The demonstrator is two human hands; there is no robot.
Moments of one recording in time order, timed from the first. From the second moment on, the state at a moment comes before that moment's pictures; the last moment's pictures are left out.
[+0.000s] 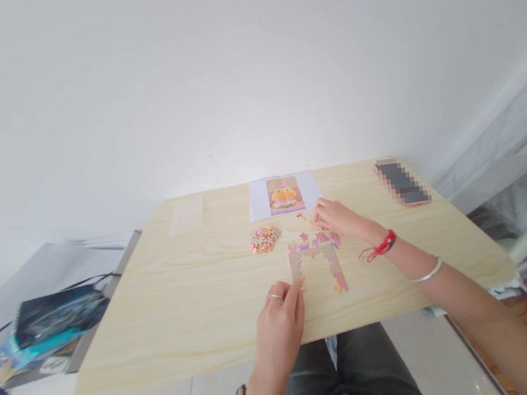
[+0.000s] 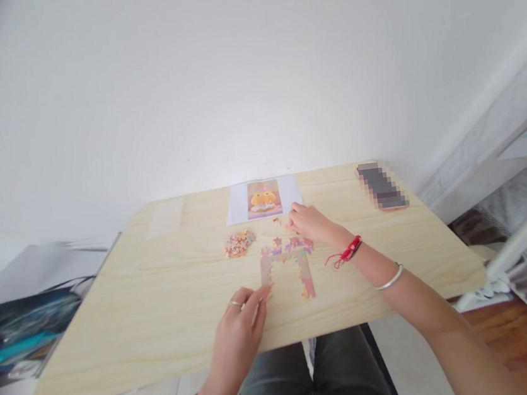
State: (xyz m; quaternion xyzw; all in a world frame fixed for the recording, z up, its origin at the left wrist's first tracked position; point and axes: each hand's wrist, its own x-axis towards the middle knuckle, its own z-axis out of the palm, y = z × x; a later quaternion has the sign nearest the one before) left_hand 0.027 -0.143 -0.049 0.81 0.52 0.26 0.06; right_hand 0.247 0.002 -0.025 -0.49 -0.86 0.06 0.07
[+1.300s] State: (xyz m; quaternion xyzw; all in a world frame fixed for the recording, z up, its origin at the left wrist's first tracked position) left_hand 0.032 -0.176 -0.049 0.80 0.55 0.23 0.09; right_hand 0.207 -0.142 -0.037 -0.45 -0.88 0.08 0.15
